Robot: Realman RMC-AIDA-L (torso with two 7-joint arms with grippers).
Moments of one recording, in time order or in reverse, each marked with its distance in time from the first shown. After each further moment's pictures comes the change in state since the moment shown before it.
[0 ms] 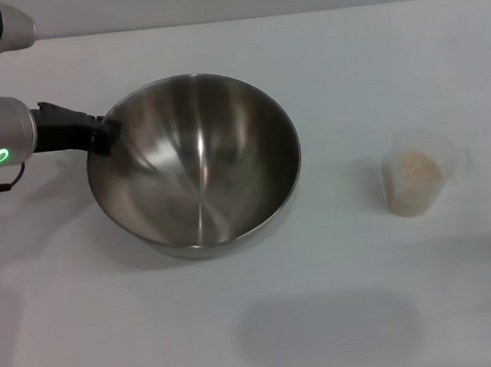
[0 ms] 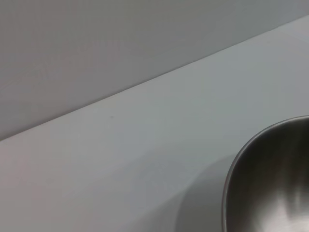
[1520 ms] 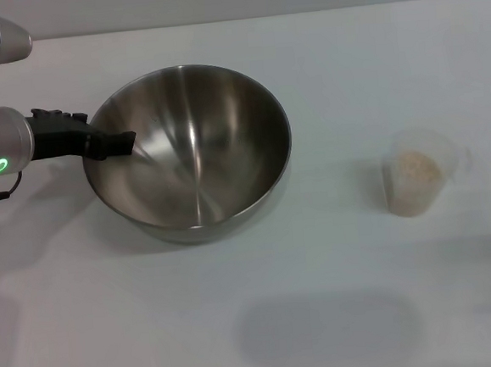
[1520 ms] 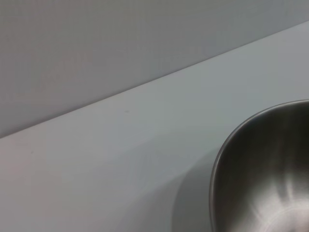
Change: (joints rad) left arm 0.033 -0.005 0.028 0.027 0.008 0.087 -0.006; right arm -0.001 -0.002 0.000 0.001 0.000 -0.003 0.000
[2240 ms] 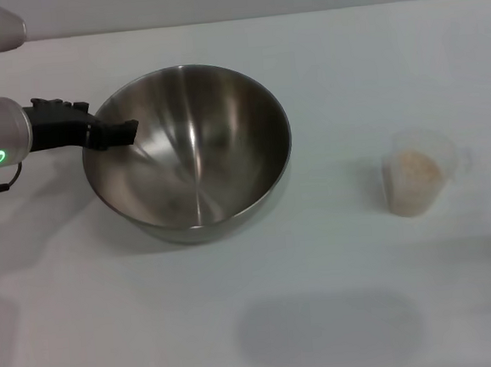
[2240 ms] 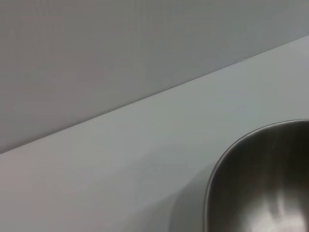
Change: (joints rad) left arm 0.011 0.001 -0.001 -0.041 -0.021 -0.005 -0.001; right arm -0.002 0.002 0.000 0.000 0.000 -0.004 0.000
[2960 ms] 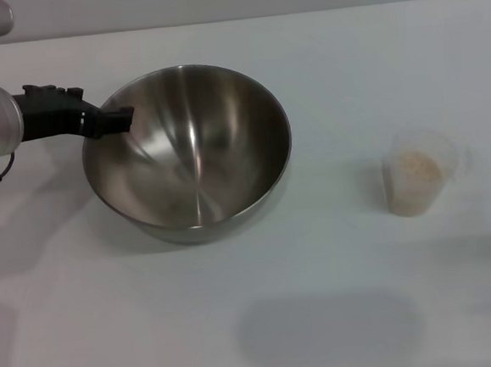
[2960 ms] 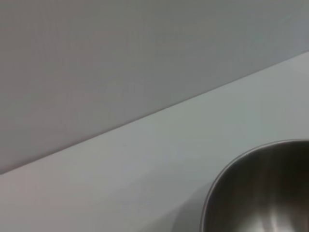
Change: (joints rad) left arm 0.028 -0.001 -0.006 -0.077 -0.004 -0.018 -0.006; right arm 0.002 0.000 0.000 0.000 0.000 -0.002 0.000
